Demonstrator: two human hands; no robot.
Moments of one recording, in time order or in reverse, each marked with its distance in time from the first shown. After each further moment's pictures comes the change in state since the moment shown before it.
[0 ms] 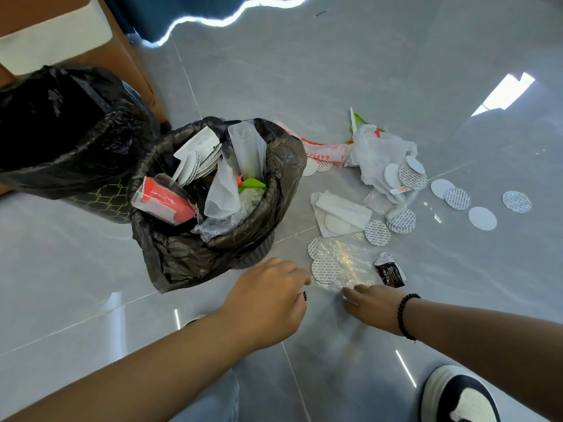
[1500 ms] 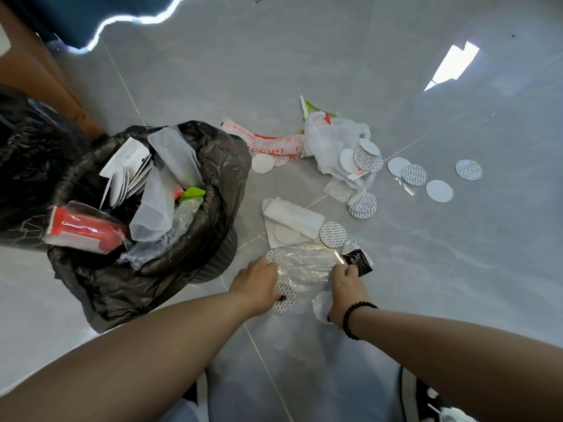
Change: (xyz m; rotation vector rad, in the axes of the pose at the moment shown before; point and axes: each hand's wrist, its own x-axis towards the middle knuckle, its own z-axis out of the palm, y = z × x) left_hand 0.085 -0.034 0.105 0.101 -0.390 -0.248; right_hand 0.011 -0.029 -0.028 1.031 -0.020 1.004
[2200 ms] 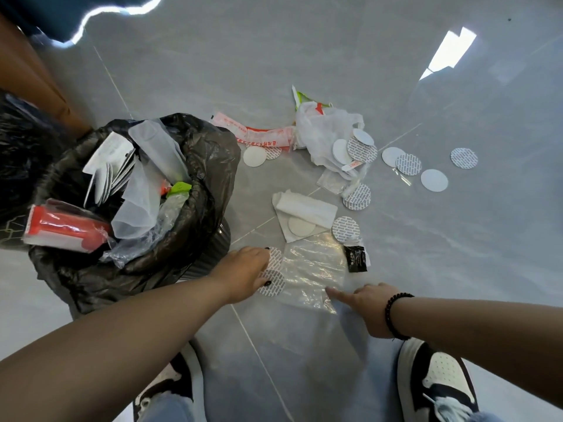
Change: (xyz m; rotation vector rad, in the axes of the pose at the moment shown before) left_hand 0.008 -0.027 -0.009 0.121 0.075 0.252; right_hand -0.011 0.055 -0.023 -0.567 -0.361 -0.353
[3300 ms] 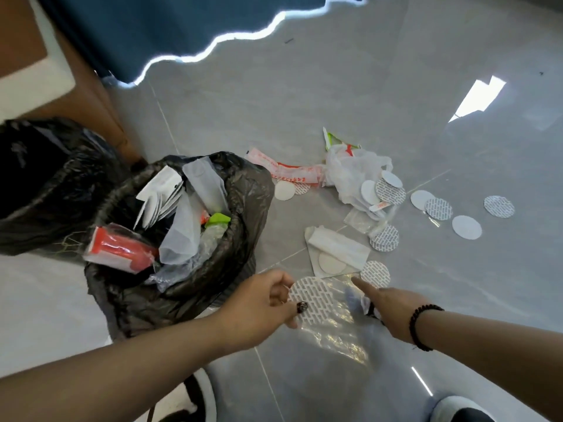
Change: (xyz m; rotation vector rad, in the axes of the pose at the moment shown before) left_hand -0.065 0.045 -0.082 -1.056 0.103 -0.203; right_hand 0.016 0.025 -0.042 0.137 0.211 0.121
